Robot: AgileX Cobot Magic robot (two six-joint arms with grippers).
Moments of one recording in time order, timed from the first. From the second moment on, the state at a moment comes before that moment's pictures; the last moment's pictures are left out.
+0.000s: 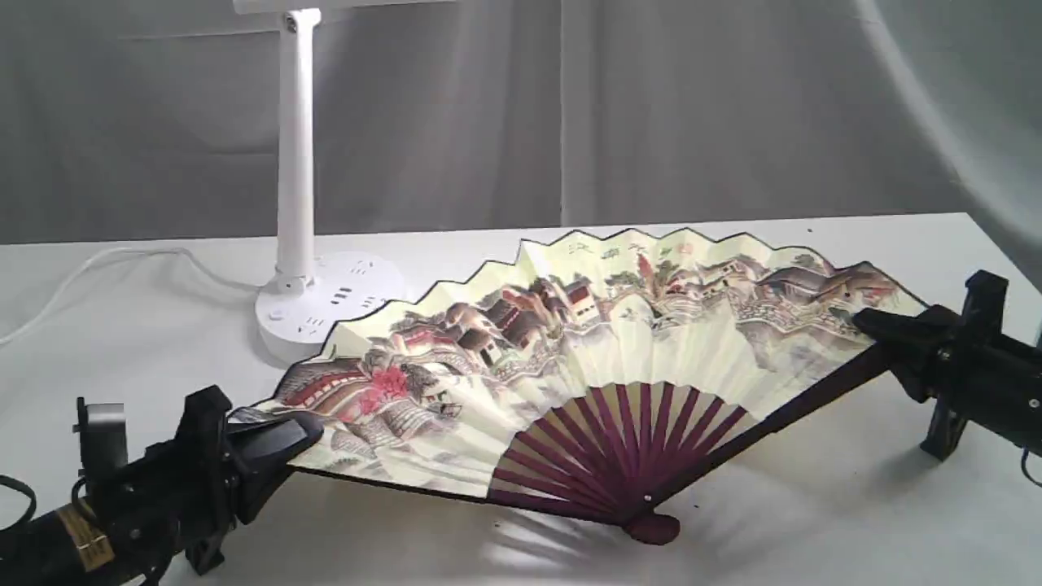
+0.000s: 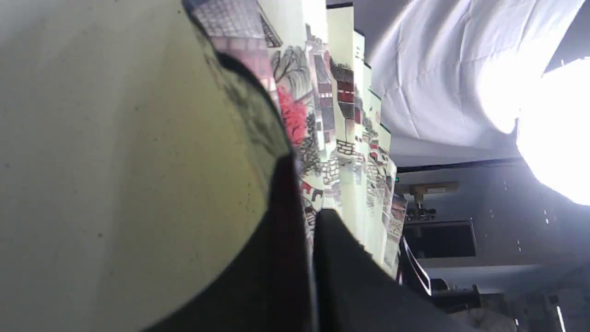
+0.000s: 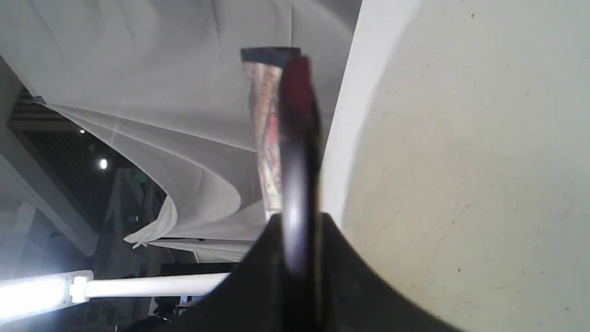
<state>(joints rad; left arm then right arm) 0.02 2.21 -0.52 0.75 -1.31 -1.41 -0.40 2.35 -0.97 -1.09 -1.30 1.79</state>
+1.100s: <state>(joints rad) 0.02 2.16 -0.42 0.65 -1.31 -1.23 -0.41 2.34 -0.94 -1.09 -1.30 1.82</state>
